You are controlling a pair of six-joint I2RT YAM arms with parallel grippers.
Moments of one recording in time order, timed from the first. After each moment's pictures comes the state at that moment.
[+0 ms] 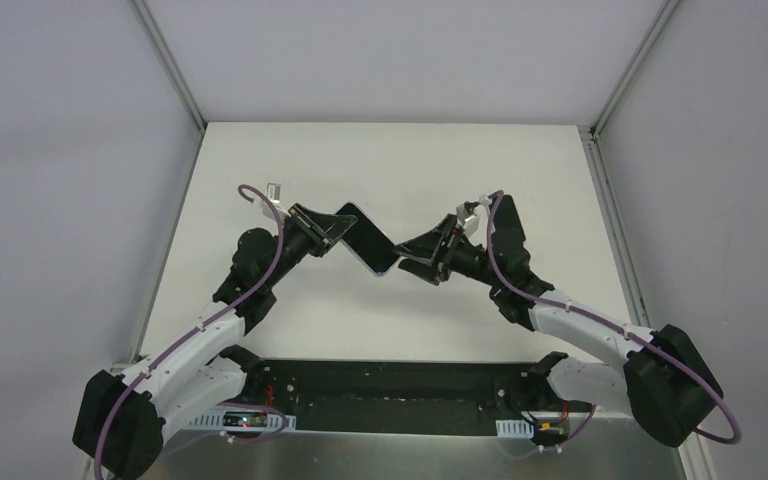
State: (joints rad) left arm -0.49 0.86 0.46 0.39 0.13 -1.21; right arm 0.67 1.12 0.48 0.55 -0.46 1.38
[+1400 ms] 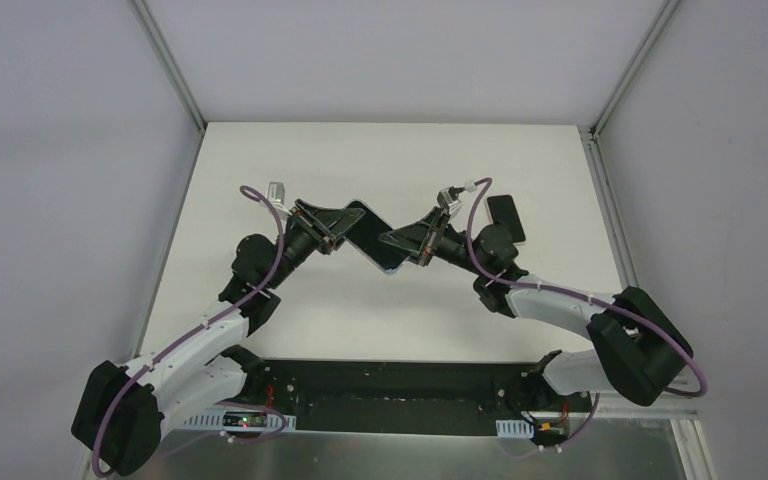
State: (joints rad) left arm -0.53 0.90 0.43 0.63 0.14 -1.36; right arm 0.72 1.36 0.55 0.99 -0.47 1.55
